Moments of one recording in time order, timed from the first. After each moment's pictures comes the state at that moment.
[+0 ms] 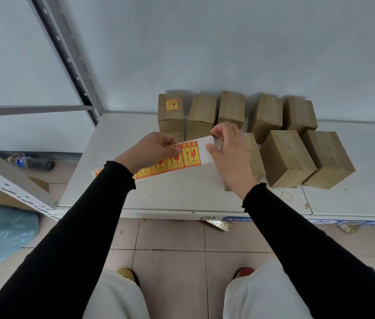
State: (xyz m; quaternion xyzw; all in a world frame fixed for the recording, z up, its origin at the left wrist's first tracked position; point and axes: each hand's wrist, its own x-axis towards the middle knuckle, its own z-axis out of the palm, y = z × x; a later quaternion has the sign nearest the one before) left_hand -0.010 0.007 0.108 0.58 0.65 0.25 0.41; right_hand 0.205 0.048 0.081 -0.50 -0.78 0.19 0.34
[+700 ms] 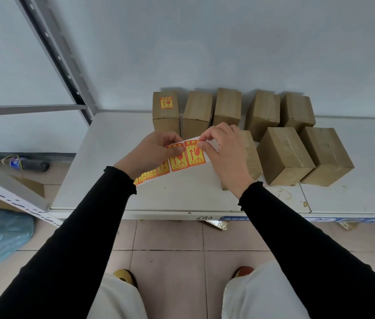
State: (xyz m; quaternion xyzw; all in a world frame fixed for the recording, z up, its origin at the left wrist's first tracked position) left_hand 0.011 0.006 0.109 0.59 0.65 0.27 0.39; right_hand 0.206 0.055 0.075 -0.47 -0.81 0.10 0.33
